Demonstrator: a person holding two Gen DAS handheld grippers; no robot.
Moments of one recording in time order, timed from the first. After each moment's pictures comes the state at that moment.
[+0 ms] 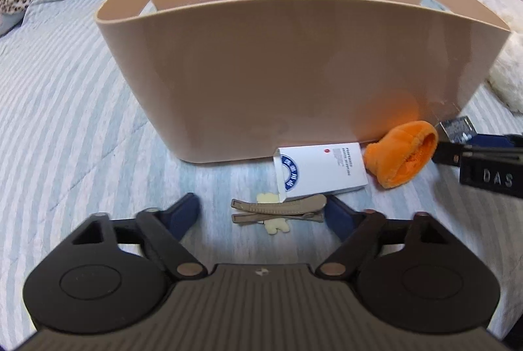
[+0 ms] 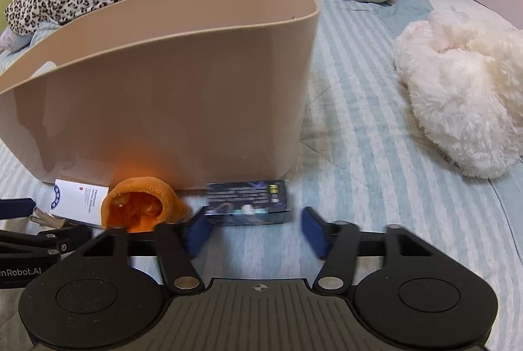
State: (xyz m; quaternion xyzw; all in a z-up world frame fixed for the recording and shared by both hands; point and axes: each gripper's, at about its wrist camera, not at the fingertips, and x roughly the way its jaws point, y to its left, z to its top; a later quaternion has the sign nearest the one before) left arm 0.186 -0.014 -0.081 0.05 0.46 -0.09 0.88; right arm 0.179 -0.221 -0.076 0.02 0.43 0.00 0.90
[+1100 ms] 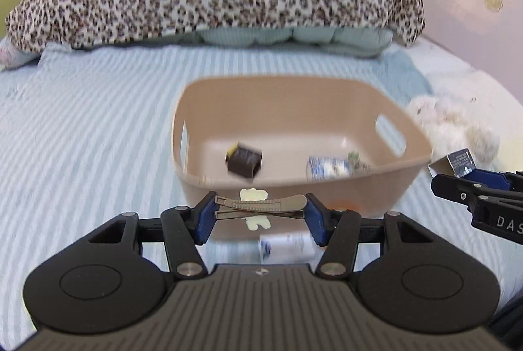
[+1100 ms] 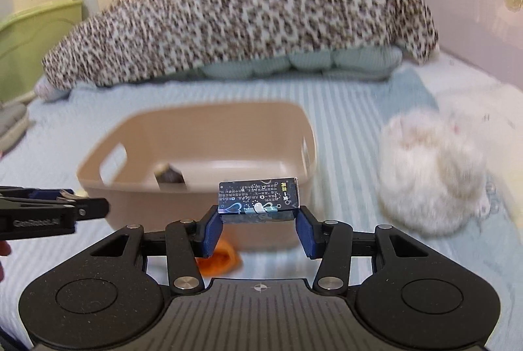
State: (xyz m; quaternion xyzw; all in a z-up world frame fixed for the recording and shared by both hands) left arm 0.164 0.009 0.036 -0.01 0.35 -0.11 0.93; right arm 0.123 -0.211 0.042 0.02 0.31 0.02 0.95
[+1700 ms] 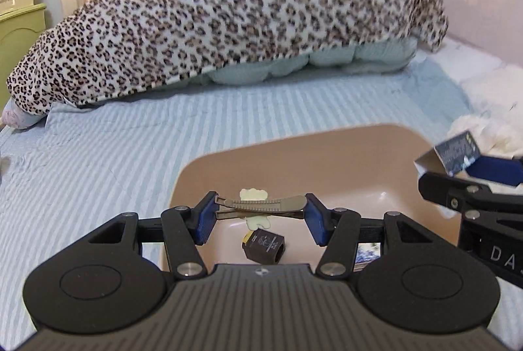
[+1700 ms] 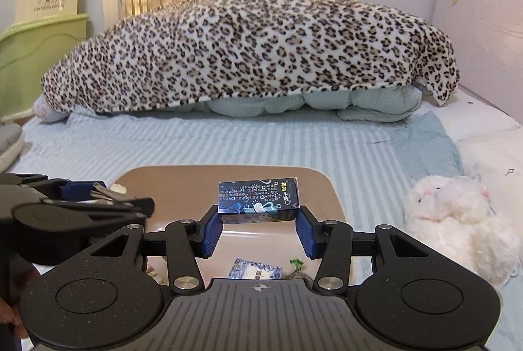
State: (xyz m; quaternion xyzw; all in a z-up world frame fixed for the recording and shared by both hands) left arm 0.257 -0.036 0.040 0.07 0.32 -0.06 0.94; right arm 0.214 -0.188 0.052 0.00 0.28 0.03 0.96
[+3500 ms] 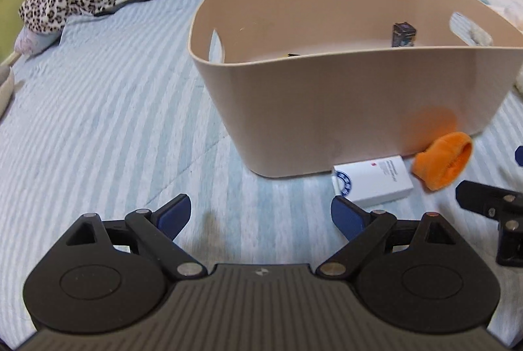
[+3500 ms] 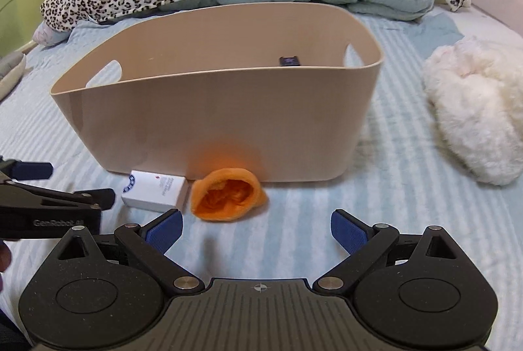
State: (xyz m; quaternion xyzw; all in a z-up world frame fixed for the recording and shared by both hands) left arm 0.184 0.010 -0.061 0.09 0.44 -0.02 0.89; right arm 0.151 -0.182 -0.048 0.02 0.42 0.04 0.91
